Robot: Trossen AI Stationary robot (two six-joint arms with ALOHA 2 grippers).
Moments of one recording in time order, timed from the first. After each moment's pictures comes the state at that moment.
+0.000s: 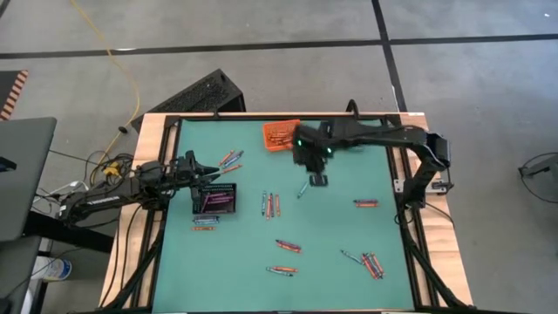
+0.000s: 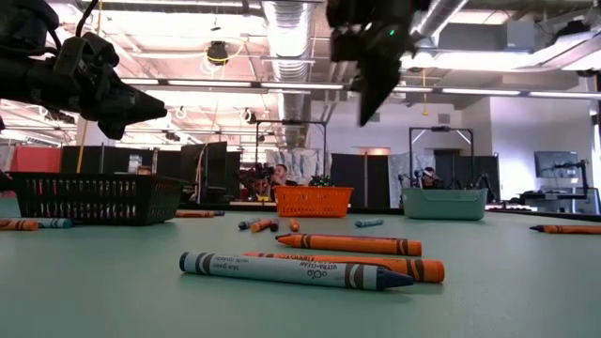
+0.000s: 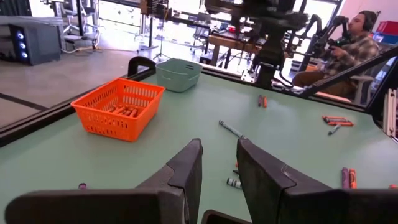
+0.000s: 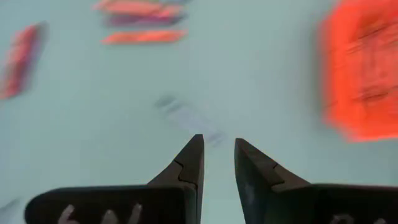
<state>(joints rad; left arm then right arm) 0.26 0.03 0.01 0.02 -0.01 -0.18 -0.21 1.74 1.57 -1.08 -0.07 -0.26</state>
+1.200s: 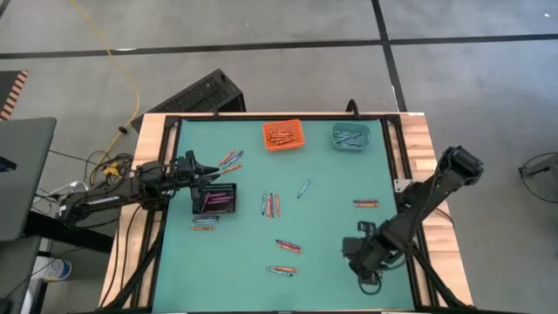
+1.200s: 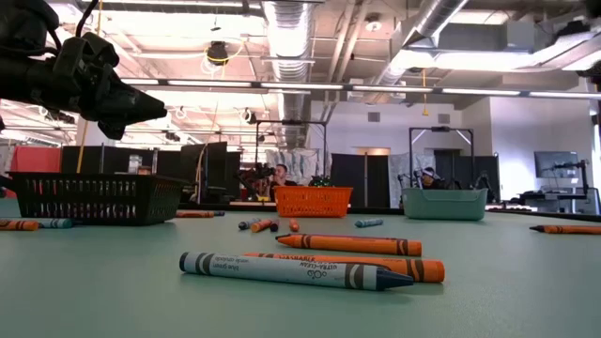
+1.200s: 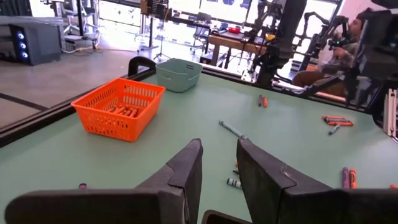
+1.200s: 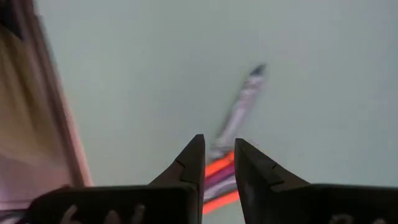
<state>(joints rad) 0.26 0.03 0.01 0.02 -0.01 -0.18 0.75 1.53 1.06 -0.87 0.00 0.89</state>
